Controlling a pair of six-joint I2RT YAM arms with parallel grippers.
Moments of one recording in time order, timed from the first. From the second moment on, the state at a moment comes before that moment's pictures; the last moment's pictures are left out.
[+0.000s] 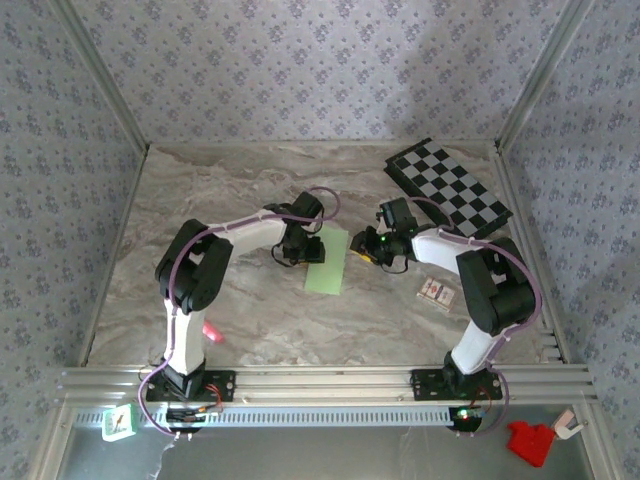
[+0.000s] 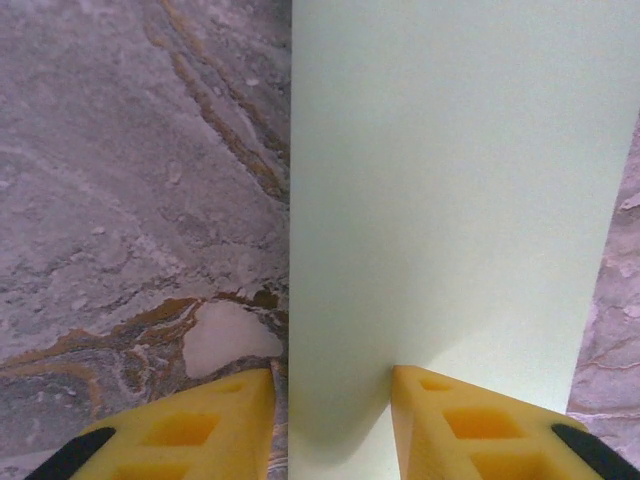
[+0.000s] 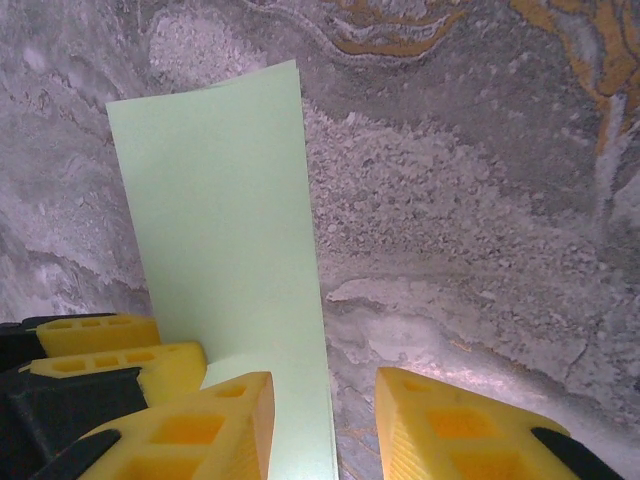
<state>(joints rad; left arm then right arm) -0.67 1.99 1.35 -0.64 0.17 -0.57 0.39 1.70 0.90 -0.17 -0.42 0.81</state>
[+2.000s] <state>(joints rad) -0.66 2.00 1.36 -0.64 0.20 -0.59 0.49 1.82 0.94 -0.07 -0.53 0.81</state>
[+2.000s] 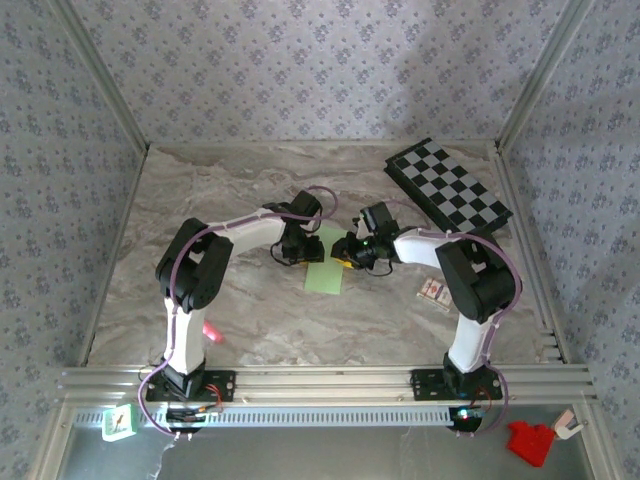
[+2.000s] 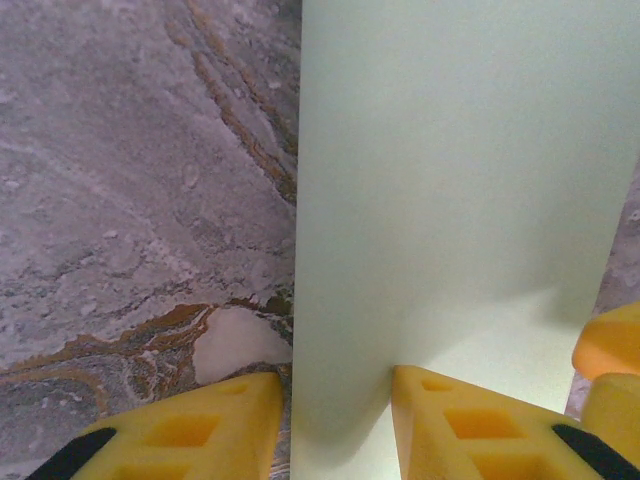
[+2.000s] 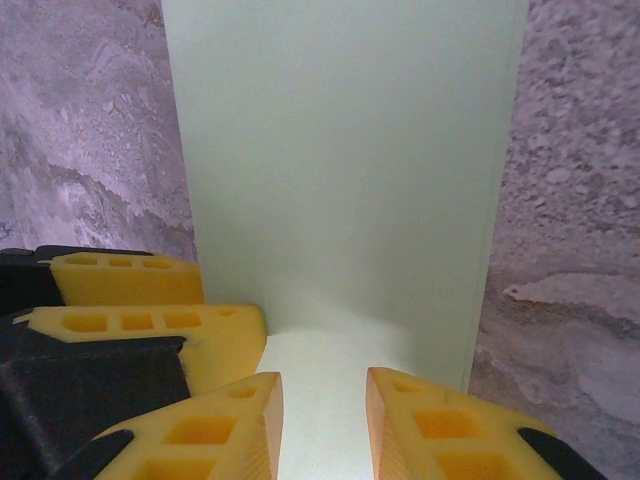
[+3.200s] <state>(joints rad) -0.55 1.77 1.26 -0.54 0.25 -0.72 0.54 1.98 1.26 -0.52 -0.41 0.45</state>
